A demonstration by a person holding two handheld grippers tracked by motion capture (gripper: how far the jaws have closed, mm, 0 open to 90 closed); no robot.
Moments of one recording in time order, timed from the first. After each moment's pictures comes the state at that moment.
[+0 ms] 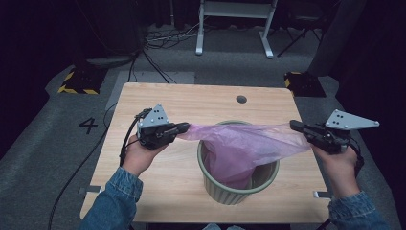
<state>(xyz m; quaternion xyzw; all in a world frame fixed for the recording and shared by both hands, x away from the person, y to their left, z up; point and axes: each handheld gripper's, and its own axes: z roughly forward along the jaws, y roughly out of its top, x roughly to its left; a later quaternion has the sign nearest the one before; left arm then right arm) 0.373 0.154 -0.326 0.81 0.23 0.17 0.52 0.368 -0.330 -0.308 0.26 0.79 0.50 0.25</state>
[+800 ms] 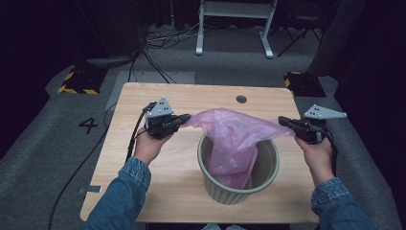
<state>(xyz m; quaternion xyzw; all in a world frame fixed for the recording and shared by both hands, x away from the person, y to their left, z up) 0.415 0.149 -0.361 0.79 0.27 0.16 0.52 0.422 -0.322 -0.361 0.33 0.78 0.48 0.22</state>
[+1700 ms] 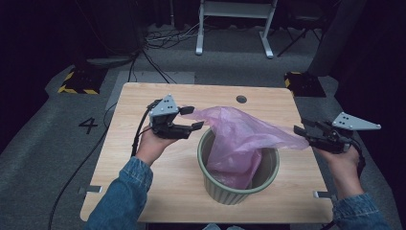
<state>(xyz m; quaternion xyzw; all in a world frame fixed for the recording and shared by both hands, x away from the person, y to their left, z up) 0.414 0.123 -0.333 0.79 0.21 0.14 0.56 0.388 -0.364 -0.344 0.31 0.76 0.52 0.24</state>
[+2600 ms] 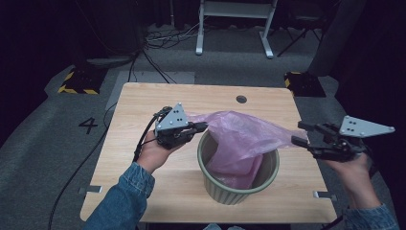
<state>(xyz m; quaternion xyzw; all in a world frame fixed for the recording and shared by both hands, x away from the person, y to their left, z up) 0.364 0.112 -0.312 0.81 0.15 0.17 0.53 0.346 -0.334 -0.302 0.21 0.79 0.55 0.19</state>
